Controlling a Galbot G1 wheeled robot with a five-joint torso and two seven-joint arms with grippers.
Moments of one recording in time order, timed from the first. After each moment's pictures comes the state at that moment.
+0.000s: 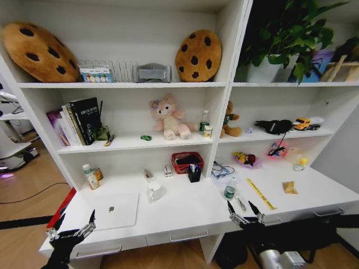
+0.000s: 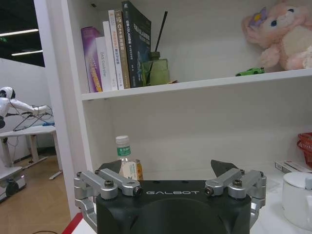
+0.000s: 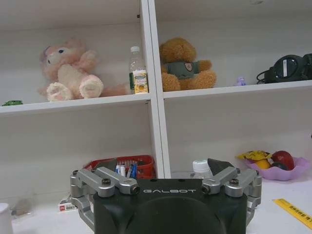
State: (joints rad) left arm 2.03 -1.47 -0.96 -2.36 -0.29 -0.03 0.02; right arm -1.90 1.15 0.67 2.21 0.50 0.21 0.08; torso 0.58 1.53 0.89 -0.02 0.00
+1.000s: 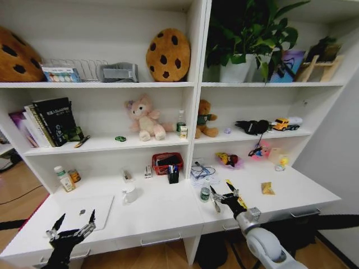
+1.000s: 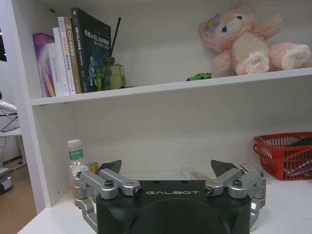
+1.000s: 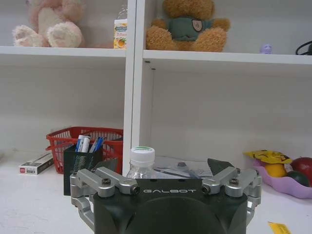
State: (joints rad) left arm 2.03 -1.47 -0.96 -2.36 -0.29 -0.03 0.02; right arm -1.37 0.92 0.37 1.88 0.53 0.04 0.05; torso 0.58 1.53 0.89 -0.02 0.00
